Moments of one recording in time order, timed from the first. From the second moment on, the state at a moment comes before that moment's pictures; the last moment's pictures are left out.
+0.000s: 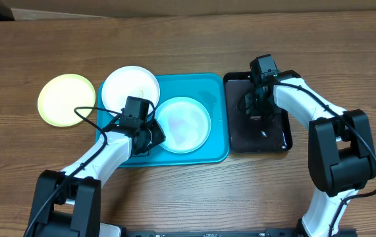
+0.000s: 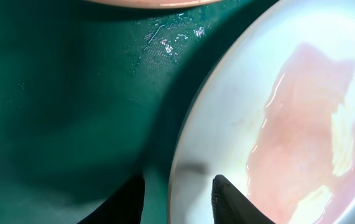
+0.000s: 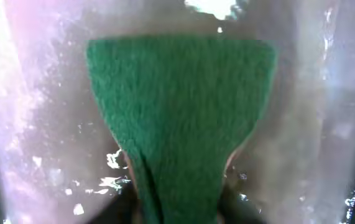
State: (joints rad) left arm -0.22 1.60 0.76 -0.38 0.14 -0.73; right arm 0.25 2.00 1.33 -0.72 0.01 0.23
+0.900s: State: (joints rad) left arm -0.22 1.60 0.76 -0.38 0.14 -0.73; right arm 0.25 2.00 1.33 -0.65 0.01 0.23
